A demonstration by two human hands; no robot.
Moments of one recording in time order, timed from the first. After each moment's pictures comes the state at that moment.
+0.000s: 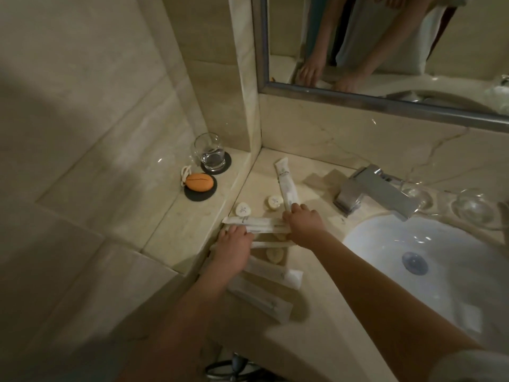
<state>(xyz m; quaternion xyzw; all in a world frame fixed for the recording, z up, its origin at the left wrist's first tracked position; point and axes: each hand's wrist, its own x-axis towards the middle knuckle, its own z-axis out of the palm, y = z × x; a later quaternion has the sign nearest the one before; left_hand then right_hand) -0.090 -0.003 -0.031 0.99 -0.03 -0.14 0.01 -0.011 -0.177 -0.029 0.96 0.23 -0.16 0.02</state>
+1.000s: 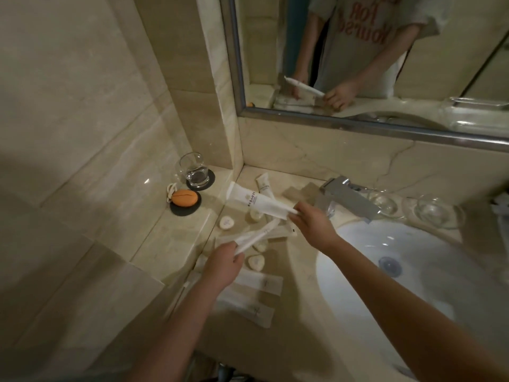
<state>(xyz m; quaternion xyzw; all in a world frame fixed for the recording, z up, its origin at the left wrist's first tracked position) -0.116 -0.030 0.012 0.95 0.07 -0.12 0.26 -0.032 -0.245 0.021 0.93 0.14 -0.04 -0.35</state>
